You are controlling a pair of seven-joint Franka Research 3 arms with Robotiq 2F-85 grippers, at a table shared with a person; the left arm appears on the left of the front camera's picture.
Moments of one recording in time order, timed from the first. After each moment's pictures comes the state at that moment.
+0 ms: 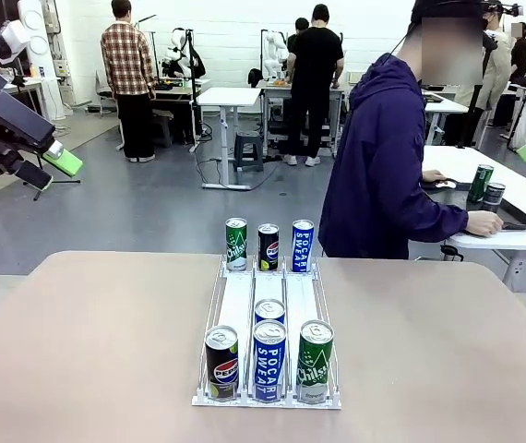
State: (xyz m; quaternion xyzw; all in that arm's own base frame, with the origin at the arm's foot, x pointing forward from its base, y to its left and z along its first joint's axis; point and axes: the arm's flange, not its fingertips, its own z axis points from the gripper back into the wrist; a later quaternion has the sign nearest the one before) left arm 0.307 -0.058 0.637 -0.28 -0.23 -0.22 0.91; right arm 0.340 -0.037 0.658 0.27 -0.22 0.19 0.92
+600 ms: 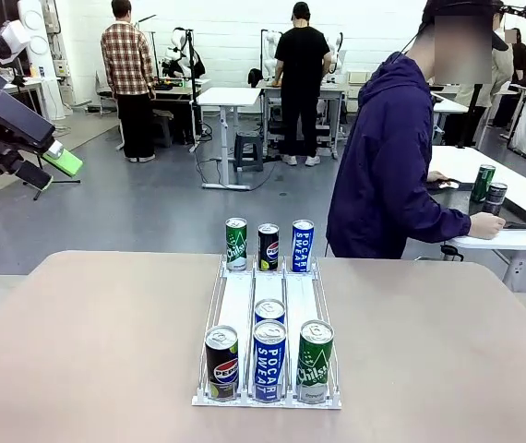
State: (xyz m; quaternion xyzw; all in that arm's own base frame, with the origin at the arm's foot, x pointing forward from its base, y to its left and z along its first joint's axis) left arm 0.307 -0.058 0.637 -0.28 -0.23 -0.22 0.91; right arm 0.319 -0.047 0.663 0.28 -0.23 0.16 0.92
